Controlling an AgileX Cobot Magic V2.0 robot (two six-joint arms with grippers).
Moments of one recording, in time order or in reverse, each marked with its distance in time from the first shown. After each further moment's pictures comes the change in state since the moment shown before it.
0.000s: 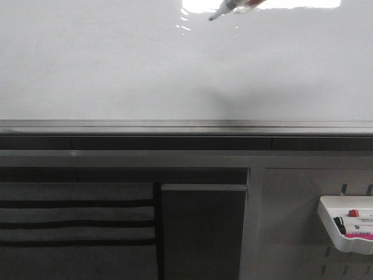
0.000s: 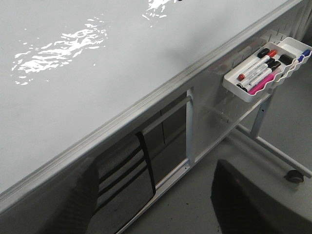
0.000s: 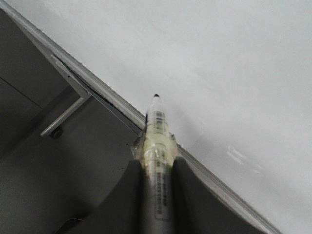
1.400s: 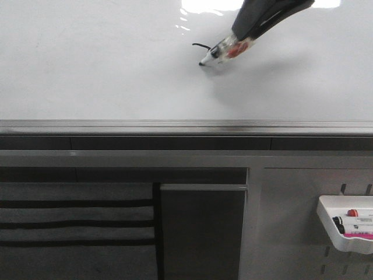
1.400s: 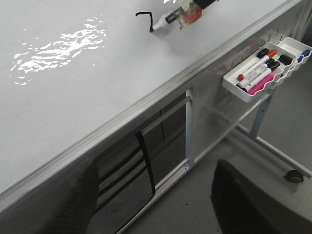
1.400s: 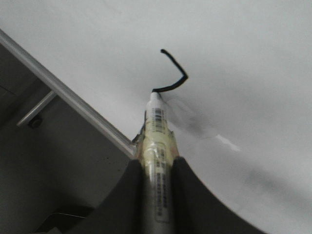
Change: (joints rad) left arm 0.000 0.000 0.000 -0.001 -0.002 0.000; right arm -0.002 0.189 -0.011 -0.045 -0.117 -0.013
